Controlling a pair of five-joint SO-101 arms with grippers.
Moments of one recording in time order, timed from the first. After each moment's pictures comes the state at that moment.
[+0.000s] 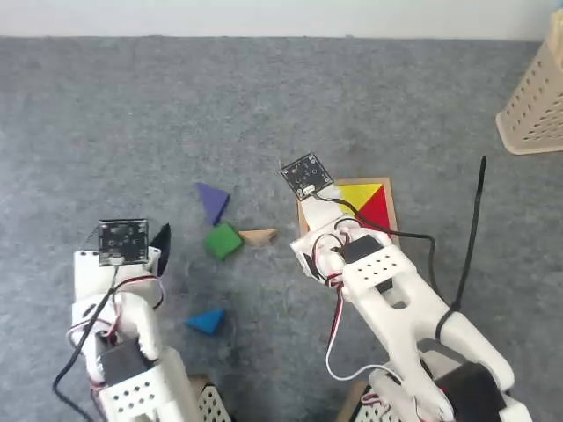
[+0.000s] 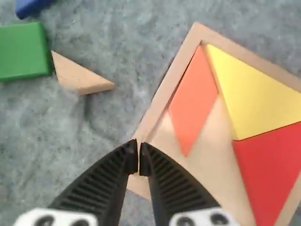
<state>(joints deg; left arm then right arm) -29.6 -103.6 95.4 48.0 -18.4 -31.7 -21.2 55.9 34.4 3.8</state>
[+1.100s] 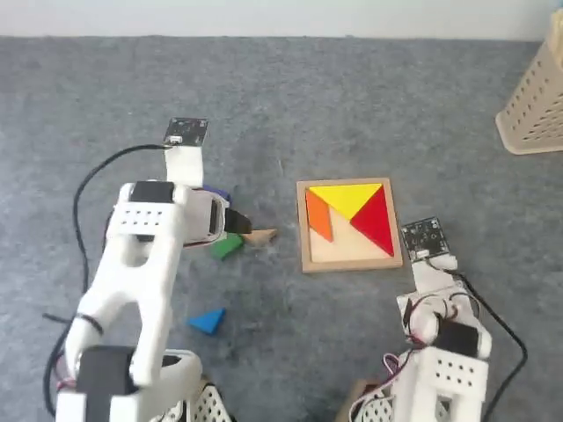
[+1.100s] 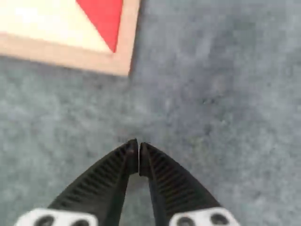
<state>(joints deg) -3.4 -14.1 39.3 67.2 5.4 10.5 -83.0 90.9 62.5 28.8</state>
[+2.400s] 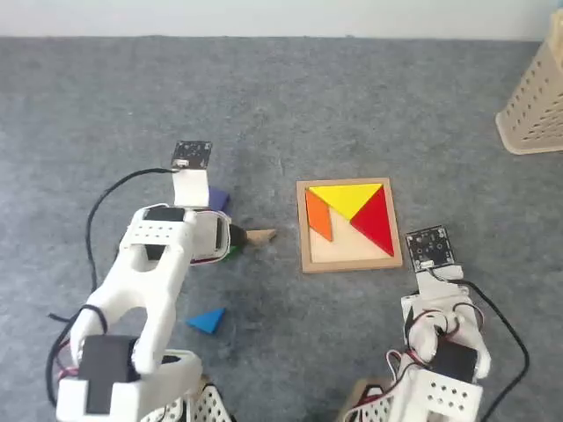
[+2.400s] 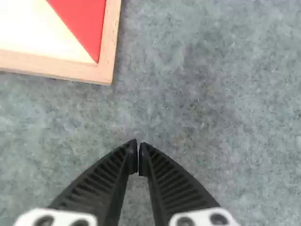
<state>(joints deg) -3.1 -11.3 52.8 47.7 5.9 12.9 -103.0 95.4 71.6 28.9</state>
